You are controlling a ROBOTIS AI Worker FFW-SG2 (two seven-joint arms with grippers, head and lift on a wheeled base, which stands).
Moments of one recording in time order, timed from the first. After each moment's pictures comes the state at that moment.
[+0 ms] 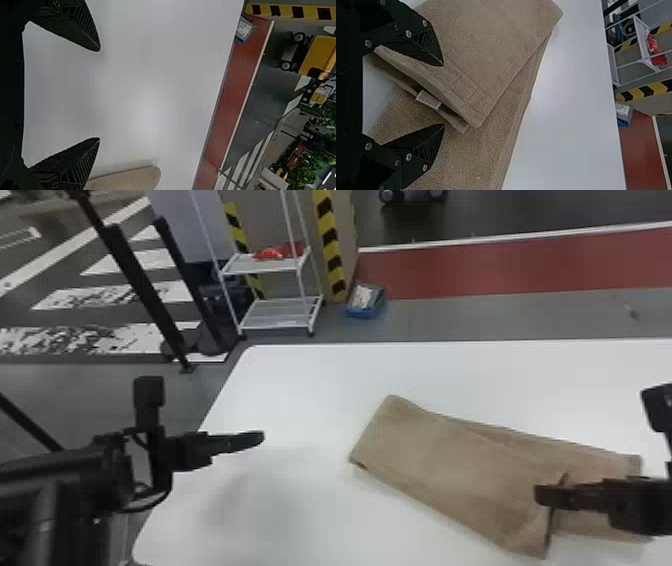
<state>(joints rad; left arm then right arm) -0.02 0.28 0.46 -1.83 0.05 1.17 -0.85 -0.02 0.00 0.05 -2.11 0.45 1.49 0.85</state>
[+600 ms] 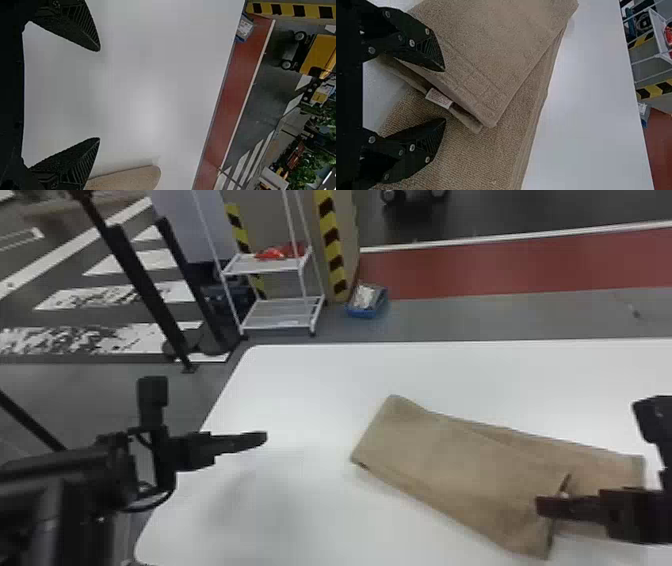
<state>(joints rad) -0.03 0.29 0.46 -1.83 0.05 1.17 -0.85 -0.02 0.00 0.05 -2.04 0.45 1.49 0.84</state>
